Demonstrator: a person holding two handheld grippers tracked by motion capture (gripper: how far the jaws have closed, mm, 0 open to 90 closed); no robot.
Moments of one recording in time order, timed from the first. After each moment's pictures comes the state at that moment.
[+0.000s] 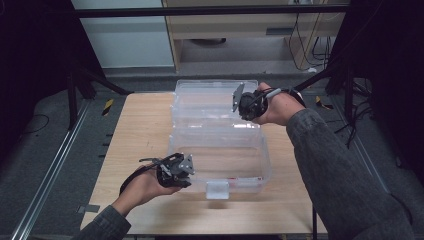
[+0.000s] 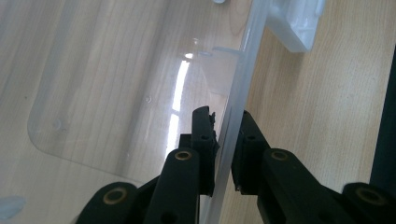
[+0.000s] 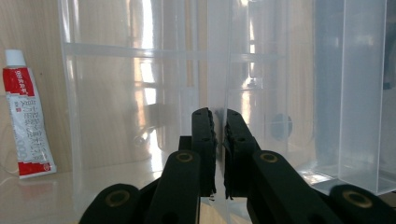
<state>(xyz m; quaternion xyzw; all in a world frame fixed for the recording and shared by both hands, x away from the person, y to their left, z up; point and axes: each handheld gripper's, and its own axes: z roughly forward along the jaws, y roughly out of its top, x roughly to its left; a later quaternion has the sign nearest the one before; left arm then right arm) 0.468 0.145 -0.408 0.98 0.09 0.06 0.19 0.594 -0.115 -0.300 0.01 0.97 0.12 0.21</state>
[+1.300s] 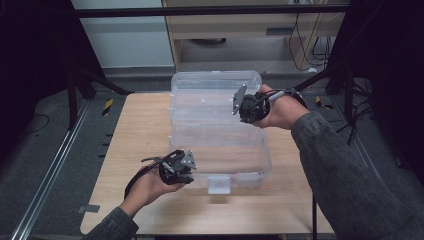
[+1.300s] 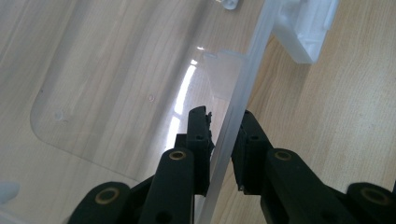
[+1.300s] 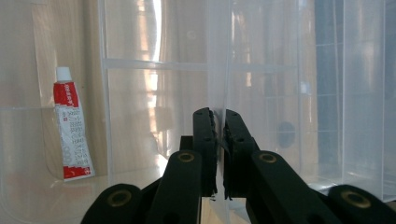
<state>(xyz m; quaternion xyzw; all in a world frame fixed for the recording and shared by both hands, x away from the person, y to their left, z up) 0.475 0.141 -0.411 0.97 0.14 0.08 0.20 0.574 -0.115 -0.291 0.01 0.97 0.14 0.21</state>
